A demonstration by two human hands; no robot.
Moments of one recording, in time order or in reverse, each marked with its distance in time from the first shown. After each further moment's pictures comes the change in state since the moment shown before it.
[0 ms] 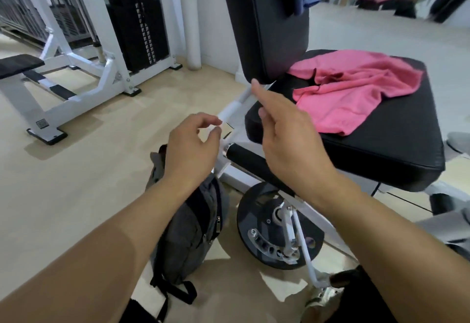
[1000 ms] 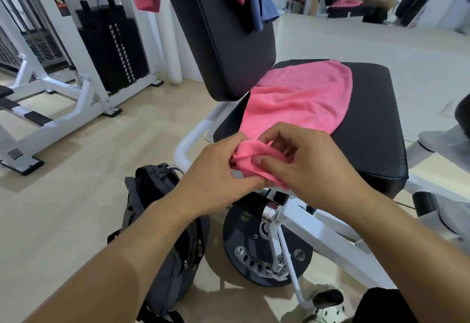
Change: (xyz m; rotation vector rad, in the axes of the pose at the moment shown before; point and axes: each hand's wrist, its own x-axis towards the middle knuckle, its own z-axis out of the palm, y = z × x) left_hand -0.009 0.061 0.041 -0.039 -0.549 0.342; right_hand -0.017 0.043 -0.067 0.089 -0.149 0.162
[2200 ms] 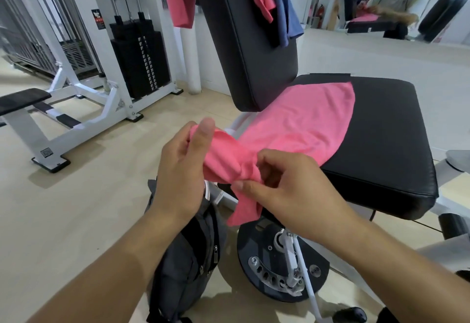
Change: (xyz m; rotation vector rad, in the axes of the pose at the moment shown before) left_hand -0.031 0.007 -0.046 -0.422 0.550 -0.167; right_hand -0.007 -0.040 0.037 0.070 -0.056 -0.025
